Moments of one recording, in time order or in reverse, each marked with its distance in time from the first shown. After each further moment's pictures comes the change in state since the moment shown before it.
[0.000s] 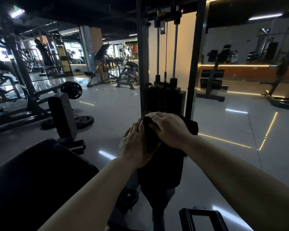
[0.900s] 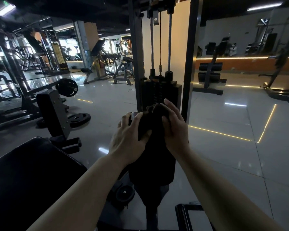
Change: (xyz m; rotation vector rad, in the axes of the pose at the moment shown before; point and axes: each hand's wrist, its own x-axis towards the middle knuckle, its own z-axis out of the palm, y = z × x) left_hand 0.011 0.010 0.005 -0.062 -0.046 -0.079; right_hand -0.037 0.029 0.047 0.525 0.628 0.181
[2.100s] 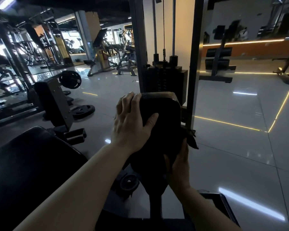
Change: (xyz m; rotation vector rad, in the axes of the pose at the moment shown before) left_hand -0.003 -0.002 0.027 0.063 0.128 0.043; right_hand -0.150 0.049 0.031 -0.063 0.018 0.290
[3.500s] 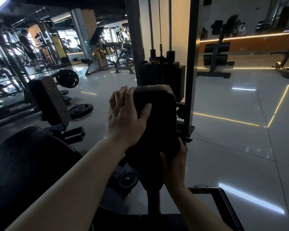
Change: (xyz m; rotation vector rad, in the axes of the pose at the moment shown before) left_hand 0.004 0.000 0.008 0.023 0.067 -0.007; right_hand -0.012 0.016 0.015 0.151 0.093 0.168
